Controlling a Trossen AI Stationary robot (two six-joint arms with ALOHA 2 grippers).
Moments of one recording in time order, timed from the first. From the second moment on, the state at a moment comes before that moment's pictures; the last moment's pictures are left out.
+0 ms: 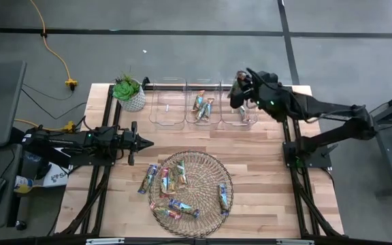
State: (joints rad) left arm -0.04 0.16 0.02 0.00 -0.08 -0.03; right arm -0.14 1.19 1.26 -0.43 0.81 0.42
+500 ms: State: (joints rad) left arm -0.04 0.16 0.02 0.00 -0.08 -0.03; right arm -0.55 1.39 1.26 -0.66 0.31 0.47
